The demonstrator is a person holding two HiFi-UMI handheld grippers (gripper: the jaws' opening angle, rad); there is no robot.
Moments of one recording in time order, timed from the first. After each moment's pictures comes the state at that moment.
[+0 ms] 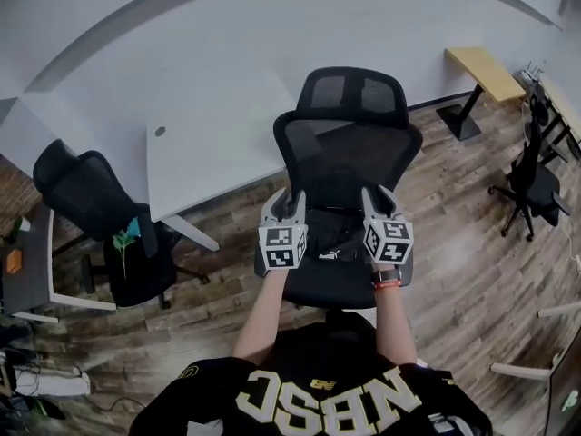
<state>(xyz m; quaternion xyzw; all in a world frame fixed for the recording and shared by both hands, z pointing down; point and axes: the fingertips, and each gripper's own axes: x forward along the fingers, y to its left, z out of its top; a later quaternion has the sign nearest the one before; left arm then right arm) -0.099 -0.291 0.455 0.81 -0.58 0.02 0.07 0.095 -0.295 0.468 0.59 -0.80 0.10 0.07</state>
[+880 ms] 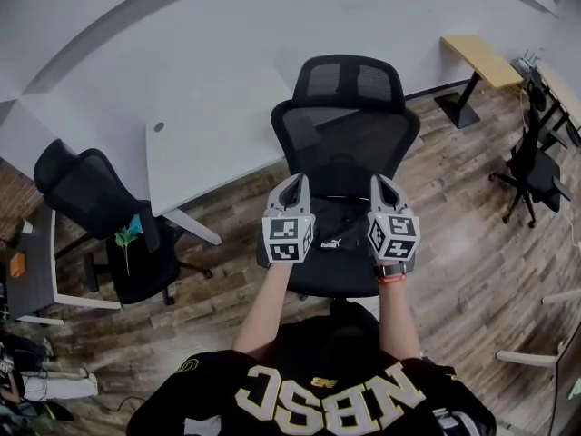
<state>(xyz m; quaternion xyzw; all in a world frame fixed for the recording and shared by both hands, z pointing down) -0.078 -0.271 0.412 0.83 -0.55 0.00 0.03 0.100 -0.267 0.438 0.60 -0.79 0.07 0.04</state>
